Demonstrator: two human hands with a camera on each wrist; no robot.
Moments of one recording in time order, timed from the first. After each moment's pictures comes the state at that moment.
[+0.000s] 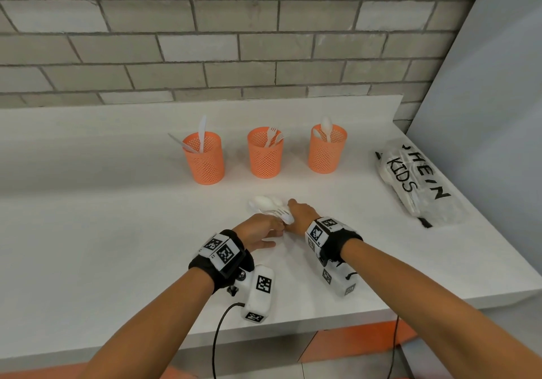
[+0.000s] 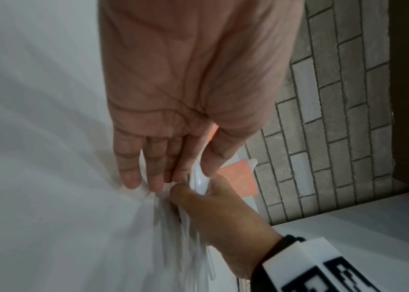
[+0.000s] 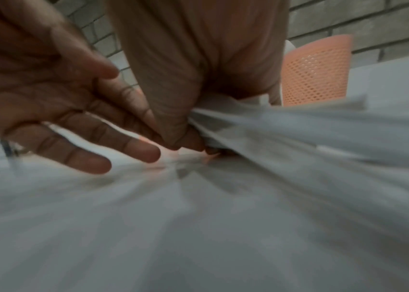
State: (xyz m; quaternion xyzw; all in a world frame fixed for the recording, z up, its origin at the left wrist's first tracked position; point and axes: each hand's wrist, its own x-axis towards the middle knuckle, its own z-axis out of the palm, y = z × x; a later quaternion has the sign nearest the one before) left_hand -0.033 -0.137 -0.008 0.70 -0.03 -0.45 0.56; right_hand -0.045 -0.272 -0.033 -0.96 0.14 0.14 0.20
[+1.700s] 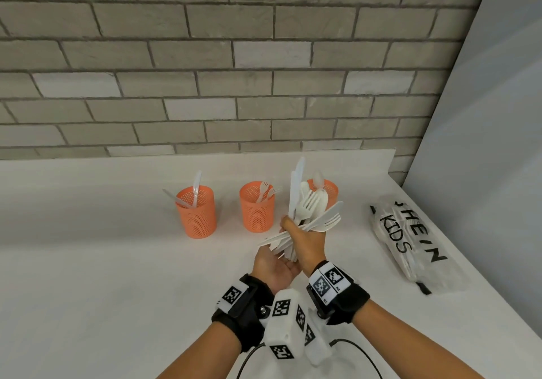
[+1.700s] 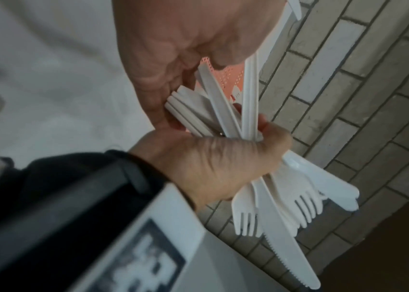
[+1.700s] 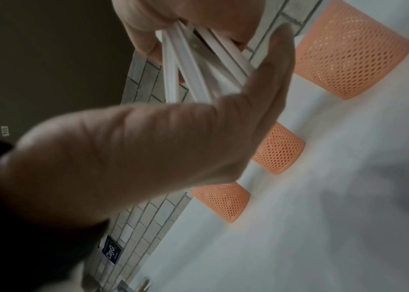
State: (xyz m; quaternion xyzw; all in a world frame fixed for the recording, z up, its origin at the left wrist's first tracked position) left_hand -0.040 -0.212 0.039 0.32 0.19 -0.38 0.85; right_hand -0.055 -0.276 0.056 -0.56 0.16 -0.27 0.76
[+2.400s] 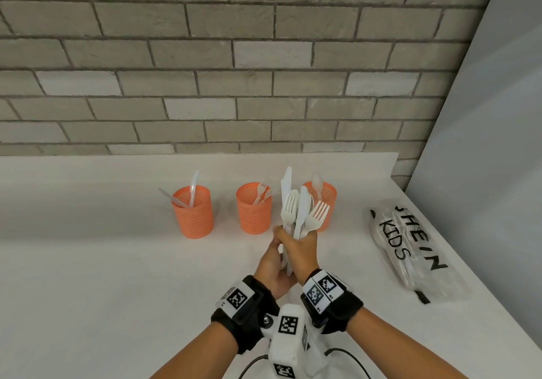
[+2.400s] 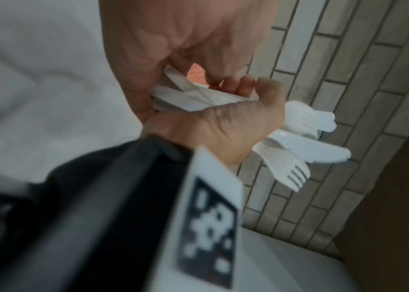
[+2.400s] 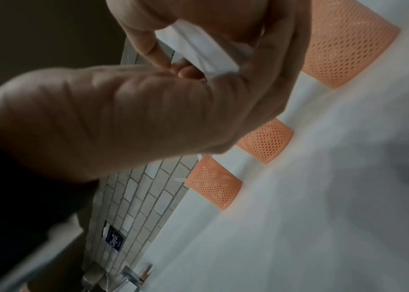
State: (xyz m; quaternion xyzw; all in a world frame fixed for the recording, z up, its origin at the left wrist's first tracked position) left_hand -0.045 -0.227 0.038 0.38 0.14 -0.40 0.82; right_hand -0.048 -0.286 0.033 -0.59 0.17 -0.24 0.75
